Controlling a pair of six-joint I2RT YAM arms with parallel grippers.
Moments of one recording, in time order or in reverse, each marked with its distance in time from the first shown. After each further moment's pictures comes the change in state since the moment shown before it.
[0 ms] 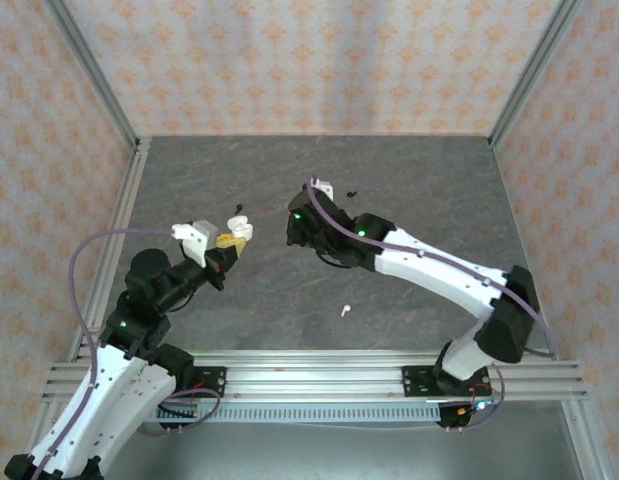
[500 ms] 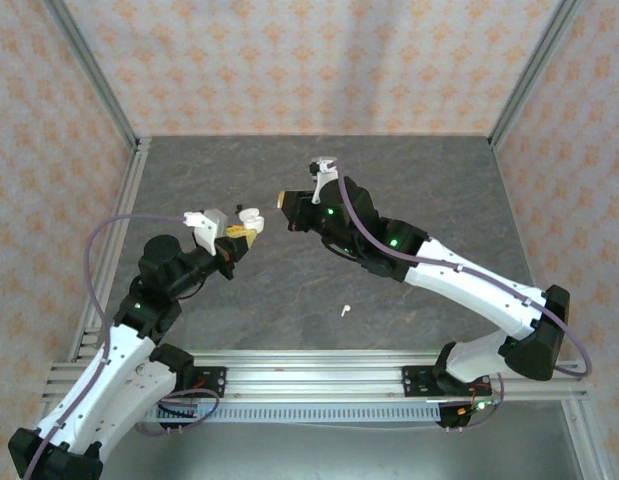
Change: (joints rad) left arm 0.000 0.140 -0.001 0.145 0.060 -0.047; right arm 0.025 -0.147 -0.035 0.300 -0.047 -0.188
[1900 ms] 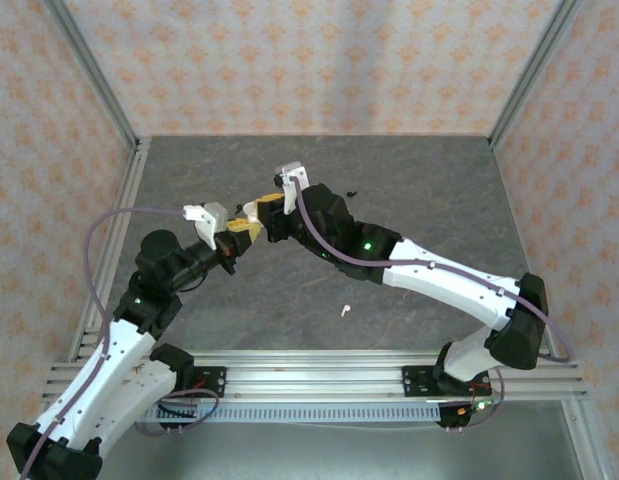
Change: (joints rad) left arm -0.007 0.026 0.042 0.058 0.052 -0.026; right arm 0.054 0.105 0.025 0.096 -0.010 -0.233
